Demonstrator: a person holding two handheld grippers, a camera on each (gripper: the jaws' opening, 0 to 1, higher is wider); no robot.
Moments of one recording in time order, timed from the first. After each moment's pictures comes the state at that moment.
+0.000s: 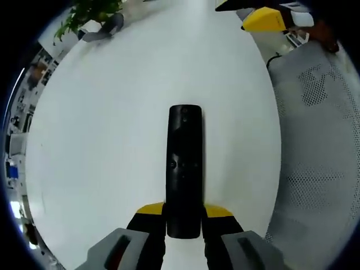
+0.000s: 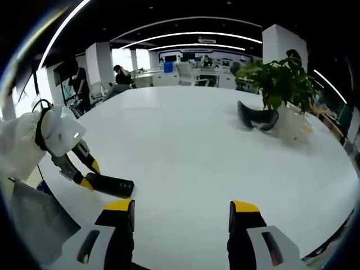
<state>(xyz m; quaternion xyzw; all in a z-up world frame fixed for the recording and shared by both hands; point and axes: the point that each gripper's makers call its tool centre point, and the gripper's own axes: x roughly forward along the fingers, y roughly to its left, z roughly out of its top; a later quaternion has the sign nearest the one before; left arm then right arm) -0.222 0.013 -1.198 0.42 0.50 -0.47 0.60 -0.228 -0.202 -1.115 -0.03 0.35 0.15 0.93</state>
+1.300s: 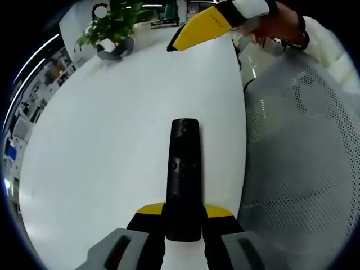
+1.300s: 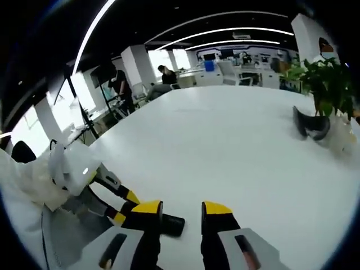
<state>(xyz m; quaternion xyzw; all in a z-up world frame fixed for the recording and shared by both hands) -0.283 -0.006 -1.195 0.32 0.43 -0.50 0.68 -0.229 -0.106 -1.105 0.03 0.36 0.33 0.87</state>
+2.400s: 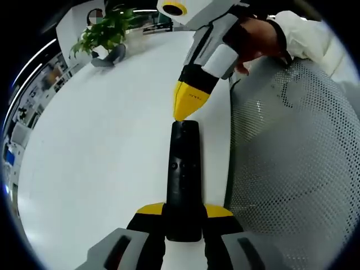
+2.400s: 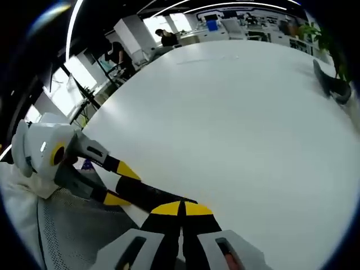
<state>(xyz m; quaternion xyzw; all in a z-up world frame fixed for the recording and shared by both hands) -0.299 -0.013 -1.194 0.32 0.41 -0.52 0.68 -0.268 -0.093 -1.178 0.01 0.50 0.35 0.79</state>
